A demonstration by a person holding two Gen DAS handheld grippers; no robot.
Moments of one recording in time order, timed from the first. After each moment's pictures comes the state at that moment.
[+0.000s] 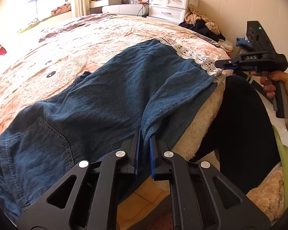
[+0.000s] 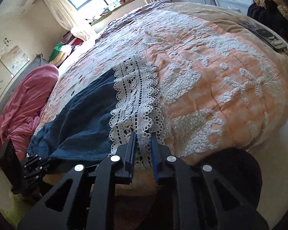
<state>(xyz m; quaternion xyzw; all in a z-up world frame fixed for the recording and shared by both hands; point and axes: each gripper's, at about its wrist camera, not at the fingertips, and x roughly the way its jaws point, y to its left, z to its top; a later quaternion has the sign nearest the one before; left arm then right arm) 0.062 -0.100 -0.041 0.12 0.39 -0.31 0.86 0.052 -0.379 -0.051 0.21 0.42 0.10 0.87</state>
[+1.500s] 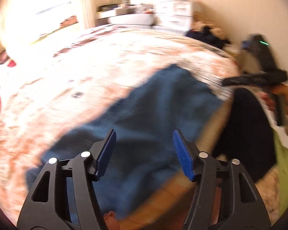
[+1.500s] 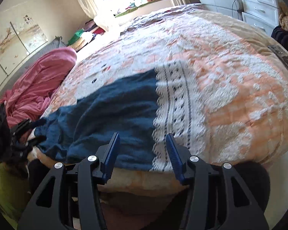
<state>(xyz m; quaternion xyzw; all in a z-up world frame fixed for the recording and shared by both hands) 0.081 -0.070 0.020 0.15 0.36 -0.26 0.88 0.059 -0.336 -0.031 0.15 0.41 0.17 0.89</state>
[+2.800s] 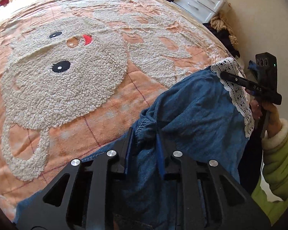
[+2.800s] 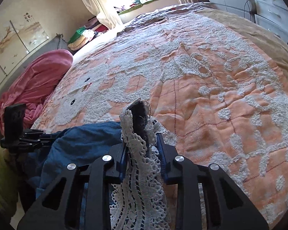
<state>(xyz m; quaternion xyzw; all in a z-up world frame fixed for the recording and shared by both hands) 0.232 -0.057 -0.044 -0.01 0.52 -0.31 0.80 0.200 -0.359 -0.052 0.13 0.41 0.20 0.88</state>
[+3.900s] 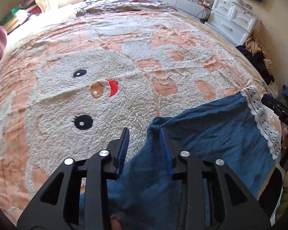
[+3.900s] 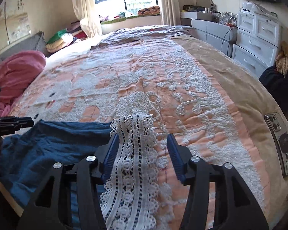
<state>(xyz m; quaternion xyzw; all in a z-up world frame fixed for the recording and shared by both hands) 0.280 -0.081 -0.009 0.01 0.46 -0.17 0.87 0.221 -0.401 -0.026 0.05 0.36 0.09 0.93</state>
